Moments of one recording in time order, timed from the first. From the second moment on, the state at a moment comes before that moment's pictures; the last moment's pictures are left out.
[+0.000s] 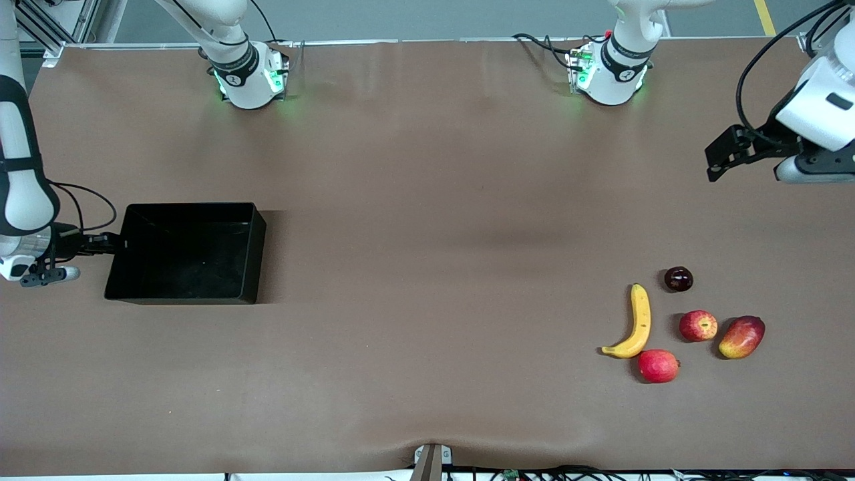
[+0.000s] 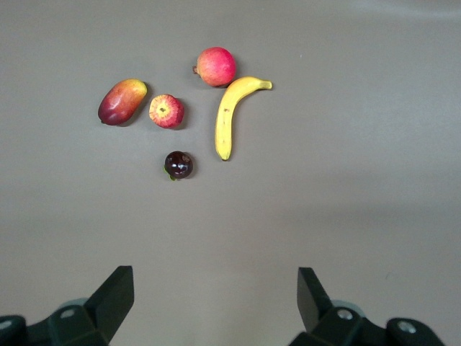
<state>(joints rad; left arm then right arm) 0.01 -0.01 -0.16 -1.51 0.06 1.55 -0.12 -0.44 0.49 0.00 -1.75 0.18 1.93 -0.77</state>
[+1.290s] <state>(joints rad) 0.01 -0.03 -0.15 -1.54 0.05 1.57 -0.12 -0.28 0.29 0.06 -1.18 0.24 1.34 -0.93</state>
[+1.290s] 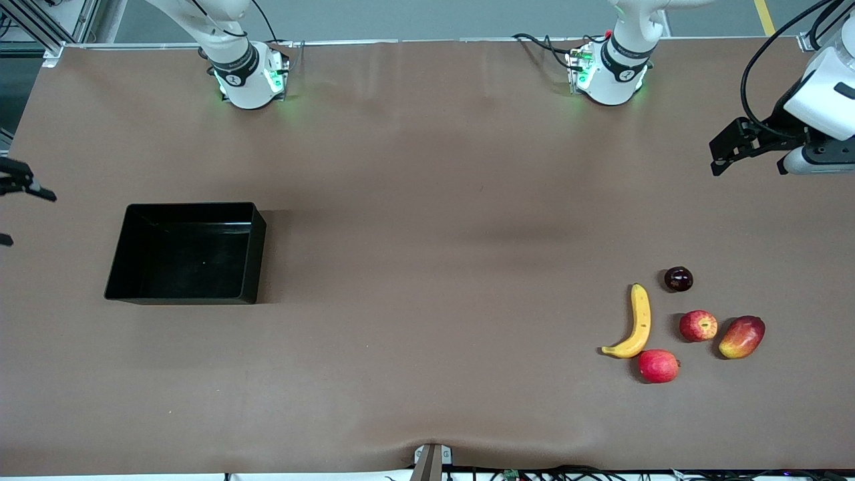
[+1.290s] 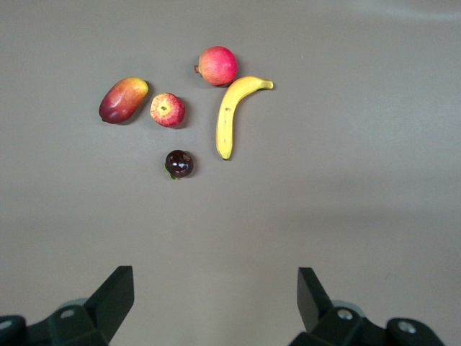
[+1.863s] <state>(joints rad) 0.01 -0.03 -0.14 -1.54 0.04 1.57 -0.12 -0.27 0.26 0.06 -1.20 0.22 1.18 -0.88</state>
